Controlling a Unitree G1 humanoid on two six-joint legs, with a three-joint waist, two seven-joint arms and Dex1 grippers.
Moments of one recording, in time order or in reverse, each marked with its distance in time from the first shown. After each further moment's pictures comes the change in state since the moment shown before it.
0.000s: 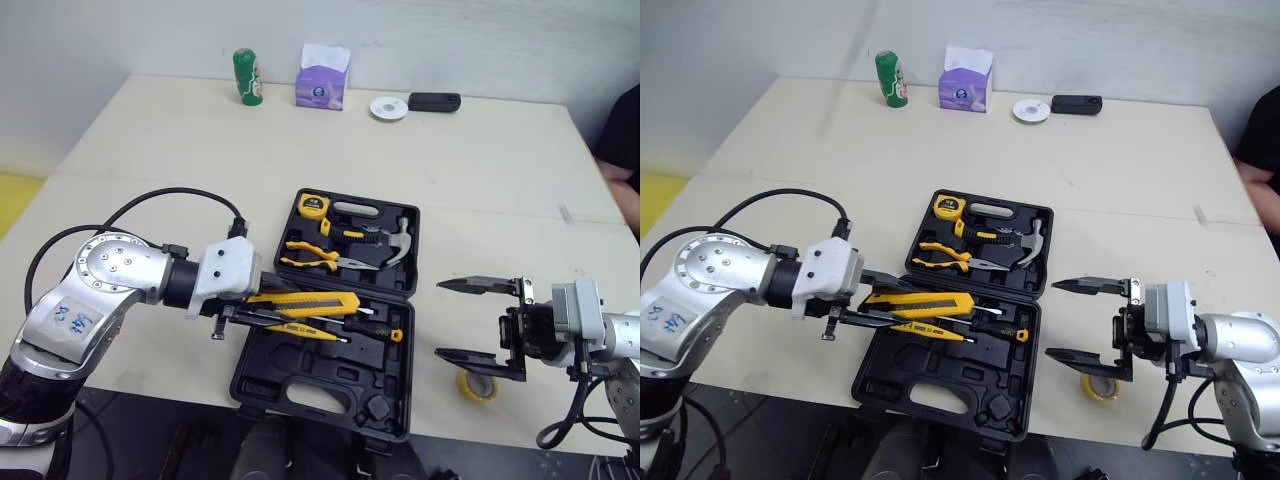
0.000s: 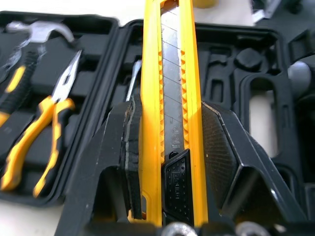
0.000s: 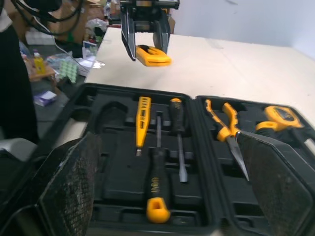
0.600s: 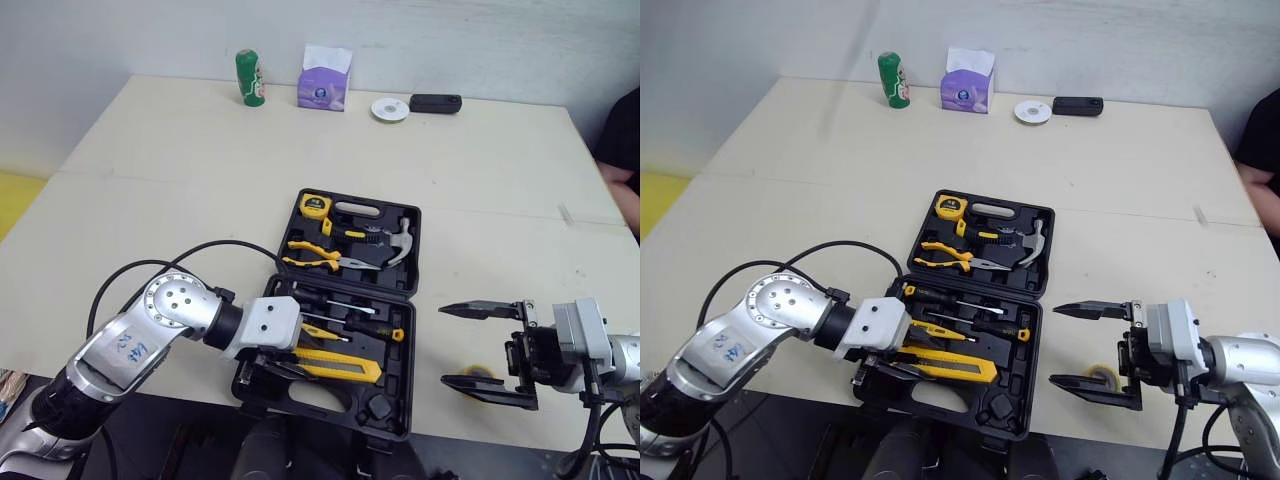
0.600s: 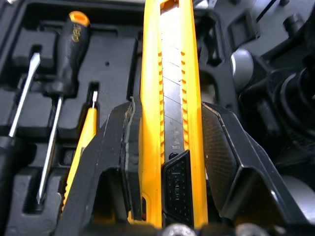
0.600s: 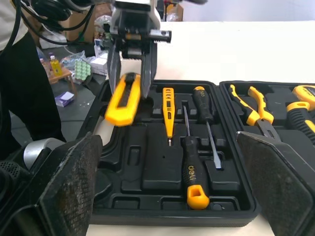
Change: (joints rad) left arm 0.081 -0.046 -0.204 -0.010 0.142 -0.066 -0.009; right arm 0.077 0.000 -0.013 -0.032 -0.004 0.031 -0.004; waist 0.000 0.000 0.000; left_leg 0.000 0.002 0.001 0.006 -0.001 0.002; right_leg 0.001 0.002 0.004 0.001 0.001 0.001
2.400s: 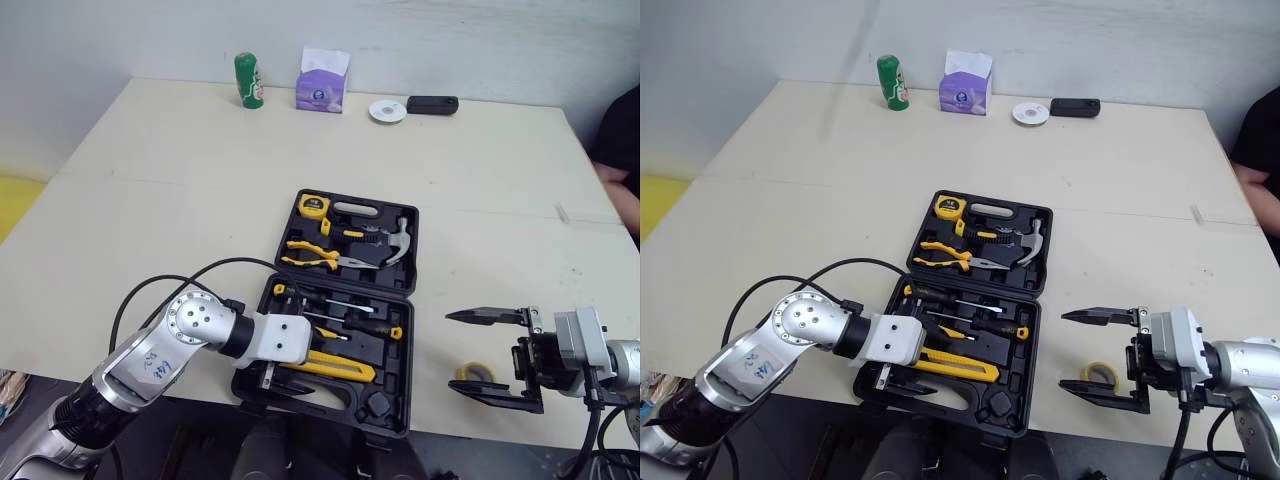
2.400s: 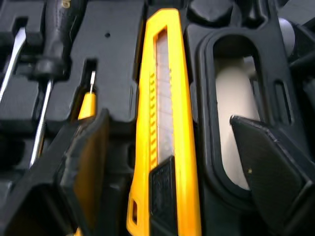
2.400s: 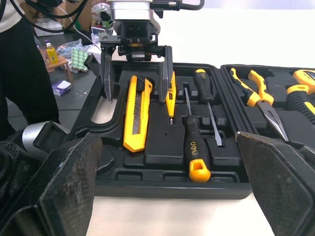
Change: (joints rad) left arm 0.046 -0.056 -0.074 0.030 0.189 -0.101 0.061; right arm 0.010 -0.006 -0.002 0.075 -0.036 -0.070 0.050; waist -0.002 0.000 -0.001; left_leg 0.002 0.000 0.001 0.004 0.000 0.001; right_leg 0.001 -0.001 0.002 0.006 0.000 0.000
